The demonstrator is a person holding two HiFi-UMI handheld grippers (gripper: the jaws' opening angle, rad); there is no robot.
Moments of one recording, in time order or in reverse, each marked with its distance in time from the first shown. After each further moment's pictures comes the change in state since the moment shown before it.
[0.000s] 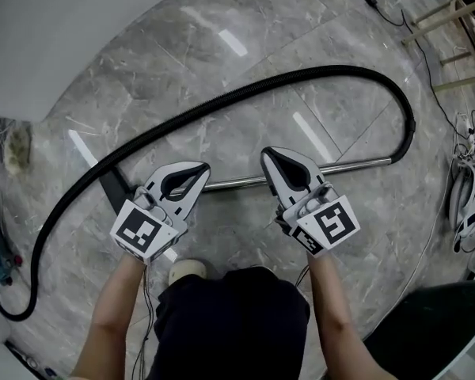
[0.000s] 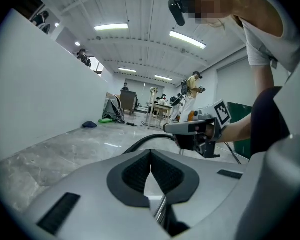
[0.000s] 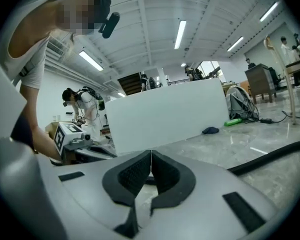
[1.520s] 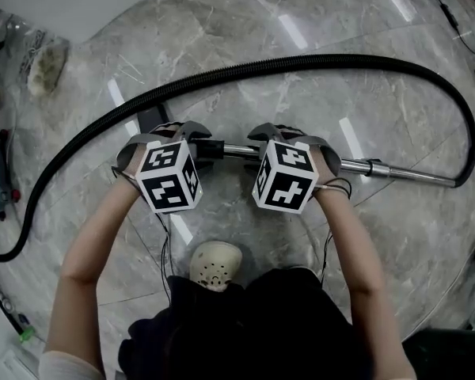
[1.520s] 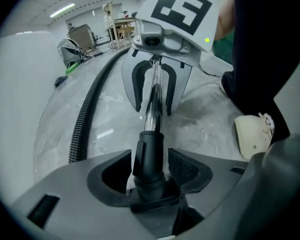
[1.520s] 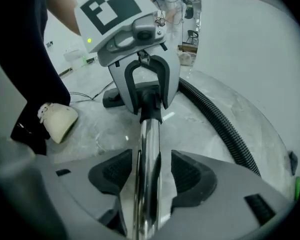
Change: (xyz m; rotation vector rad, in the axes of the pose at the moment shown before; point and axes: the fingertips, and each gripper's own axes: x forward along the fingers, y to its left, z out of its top) left arm -0.096 0.062 -0.233 0.462 0.932 -0.091; right arm 0.106 0.143 -0.255 -0.785 0.911 0.649
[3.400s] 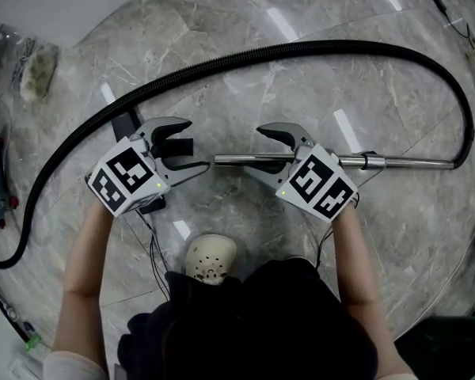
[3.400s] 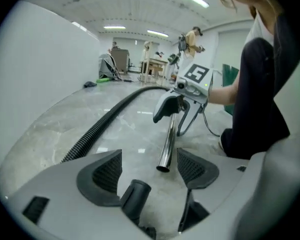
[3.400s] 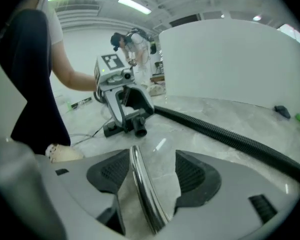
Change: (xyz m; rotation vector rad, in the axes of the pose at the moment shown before) left arm -0.054 0.002 0.036 -0.346 -0.463 -0.021; right arm -0.064 0.003 -0.001 0.357 -0.419 -0.083
